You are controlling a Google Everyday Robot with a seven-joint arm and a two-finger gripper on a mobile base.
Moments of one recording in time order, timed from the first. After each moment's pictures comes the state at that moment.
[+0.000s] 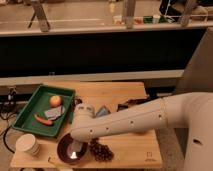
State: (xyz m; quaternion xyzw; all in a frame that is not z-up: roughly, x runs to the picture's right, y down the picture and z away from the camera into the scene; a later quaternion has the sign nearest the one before) arm -0.139 0.241 0.730 -0.14 -0.24 -0.56 0.78
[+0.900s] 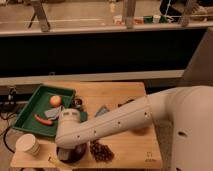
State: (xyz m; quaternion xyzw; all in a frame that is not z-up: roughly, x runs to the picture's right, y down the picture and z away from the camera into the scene) arm -0.197 0.269 0.696 -0.12 -0.30 -0.61 0.73
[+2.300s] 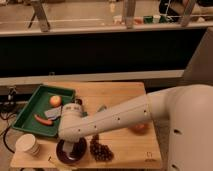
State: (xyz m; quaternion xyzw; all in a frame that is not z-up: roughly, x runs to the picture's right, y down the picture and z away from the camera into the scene) arm -0.188 0.245 0.724 -0.13 -0.26 -0.59 0.75
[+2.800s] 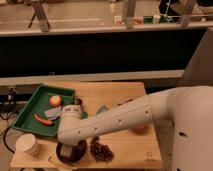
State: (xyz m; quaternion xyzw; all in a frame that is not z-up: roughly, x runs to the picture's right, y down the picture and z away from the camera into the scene) arm -0.178 0.254 0.707 -0.14 -0.28 -0.58 0.75
